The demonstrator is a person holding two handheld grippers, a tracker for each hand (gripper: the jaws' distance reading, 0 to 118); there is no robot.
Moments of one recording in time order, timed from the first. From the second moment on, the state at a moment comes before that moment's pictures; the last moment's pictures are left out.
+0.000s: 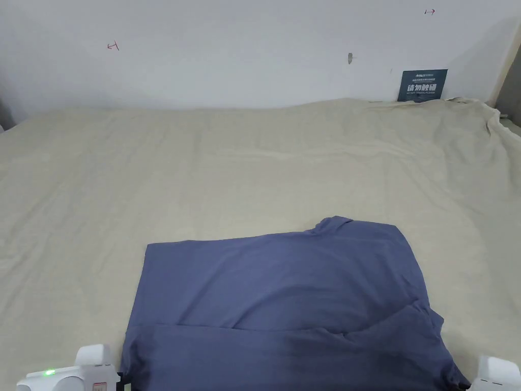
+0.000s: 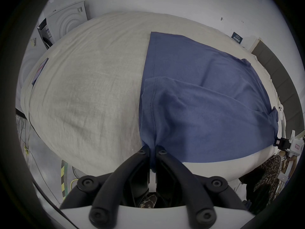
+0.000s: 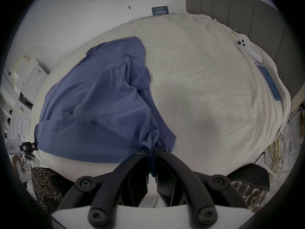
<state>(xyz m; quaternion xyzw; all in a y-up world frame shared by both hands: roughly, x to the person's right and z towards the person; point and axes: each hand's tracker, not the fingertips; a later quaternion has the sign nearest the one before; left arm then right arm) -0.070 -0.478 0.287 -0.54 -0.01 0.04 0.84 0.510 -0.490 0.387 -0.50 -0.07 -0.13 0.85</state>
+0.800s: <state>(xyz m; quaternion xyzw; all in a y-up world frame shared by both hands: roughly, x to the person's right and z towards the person) -0.038 -0.319 0.289 -0.30 0.01 0.06 0.95 0.471 -0.316 0.369 -0.26 -0.05 -0.03 0.96</state>
